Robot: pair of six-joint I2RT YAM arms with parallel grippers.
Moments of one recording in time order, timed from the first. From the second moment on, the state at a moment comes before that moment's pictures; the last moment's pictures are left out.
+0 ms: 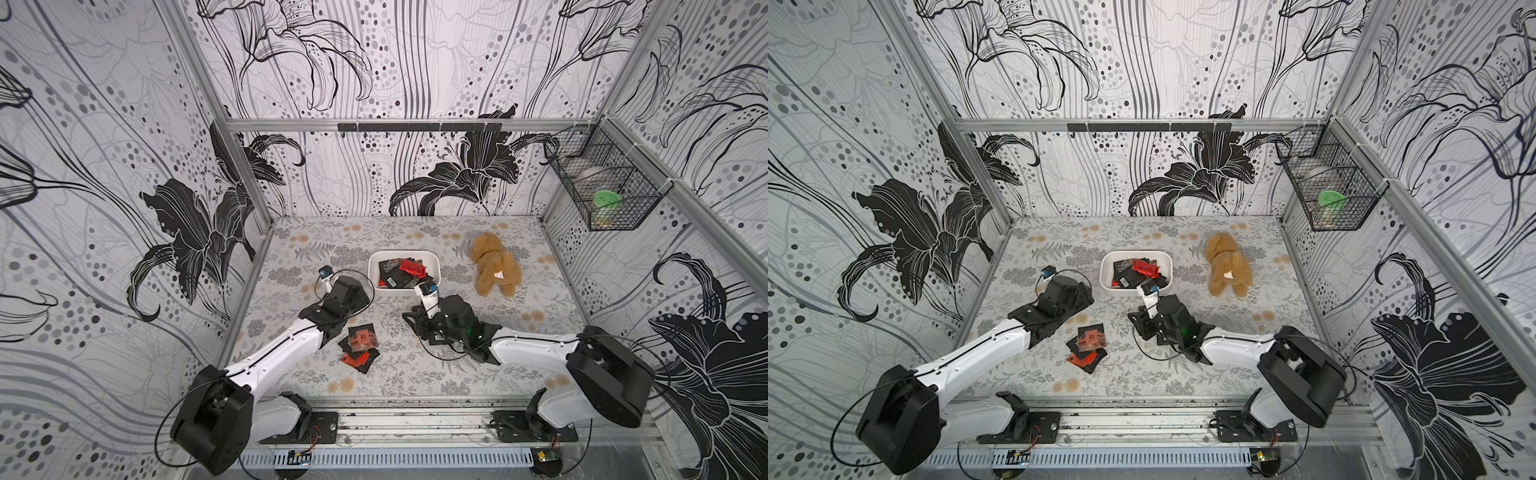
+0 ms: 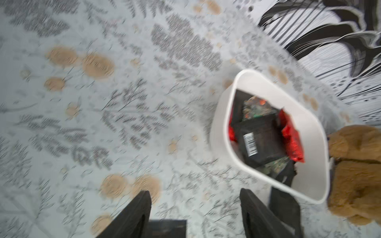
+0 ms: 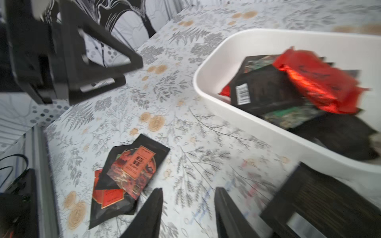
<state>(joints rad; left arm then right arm) -0.48 1.18 0.65 -0.28 -0.32 -0.93 0.87 1.53 0.66 0.42 -0.08 0.31</state>
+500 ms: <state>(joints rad) -0.43 1.01 0.34 -0.14 -0.13 -1.05 0.96 1.93 1.05 0.14 -0.25 0.29</state>
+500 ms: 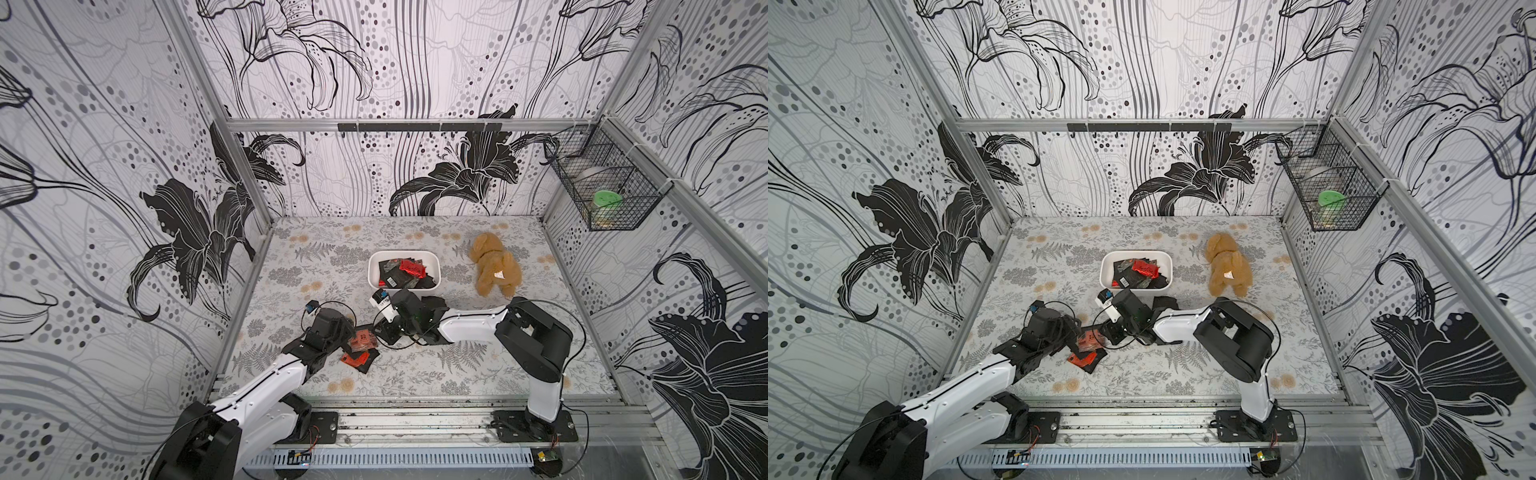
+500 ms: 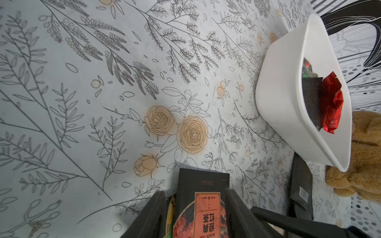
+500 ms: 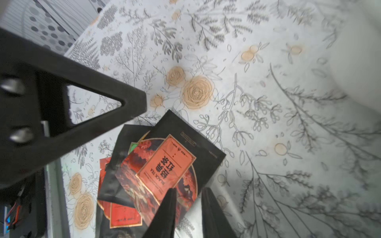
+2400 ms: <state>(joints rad) -0.49 1.14 0.22 0.20 0.05 -1.17 0.97 1.95 1.06 0.08 -0.17 0.26</state>
